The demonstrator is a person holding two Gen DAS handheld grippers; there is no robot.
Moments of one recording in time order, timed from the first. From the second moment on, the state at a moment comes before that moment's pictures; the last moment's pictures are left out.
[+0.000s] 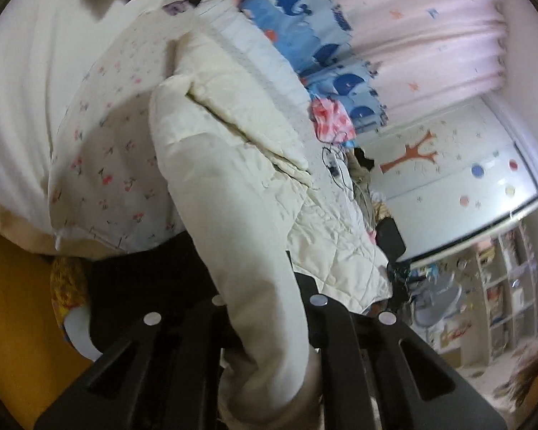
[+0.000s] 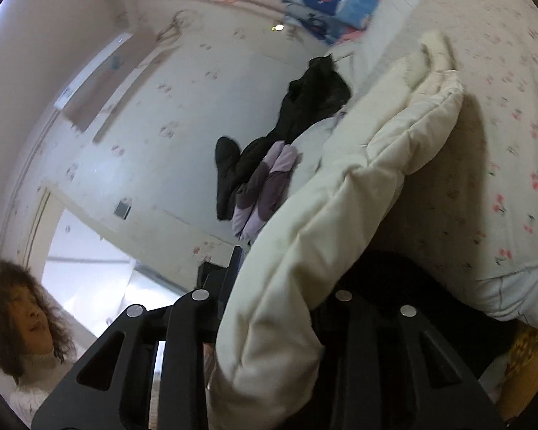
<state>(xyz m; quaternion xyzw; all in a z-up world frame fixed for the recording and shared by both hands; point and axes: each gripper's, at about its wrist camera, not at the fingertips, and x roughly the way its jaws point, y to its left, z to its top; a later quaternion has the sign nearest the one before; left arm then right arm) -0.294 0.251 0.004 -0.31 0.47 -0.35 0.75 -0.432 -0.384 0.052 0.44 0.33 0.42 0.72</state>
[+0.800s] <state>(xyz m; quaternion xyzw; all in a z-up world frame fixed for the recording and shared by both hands) -0.315 0.259 0.009 -0.35 0.43 -0.34 0.76 -0.439 -0.371 0.059 0.47 0.29 0.42 0.72</state>
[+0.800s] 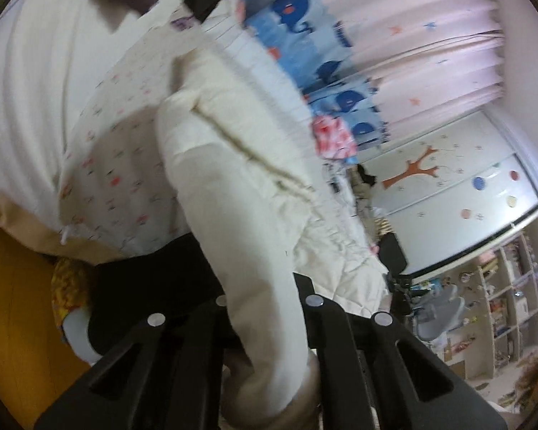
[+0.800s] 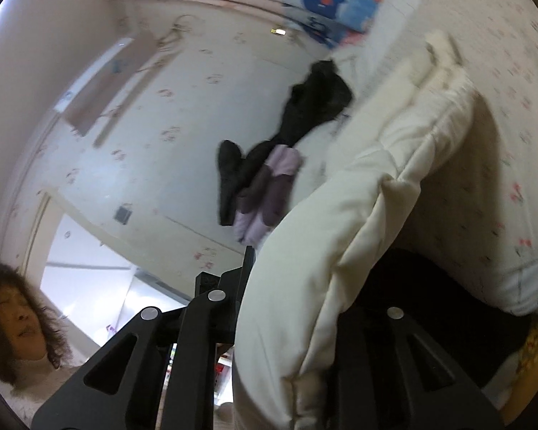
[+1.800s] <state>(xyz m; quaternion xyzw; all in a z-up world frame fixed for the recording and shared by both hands) -0.001 0.219 0.025 -0.44 0.34 -0.22 0.80 -0.098 -0.415 0.034 0.52 0.31 0.26 0.75</state>
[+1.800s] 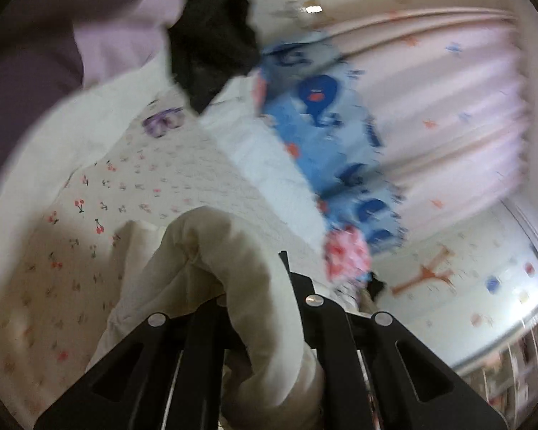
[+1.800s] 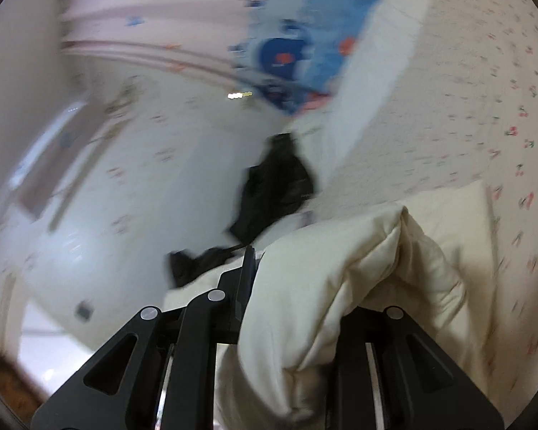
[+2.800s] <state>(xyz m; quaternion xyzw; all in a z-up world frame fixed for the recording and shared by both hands) 0.024 0.027 0.032 -0.16 0.39 -0.23 0.88 0.004 -0.258 0.038 0.15 0.46 0.14 0.87</state>
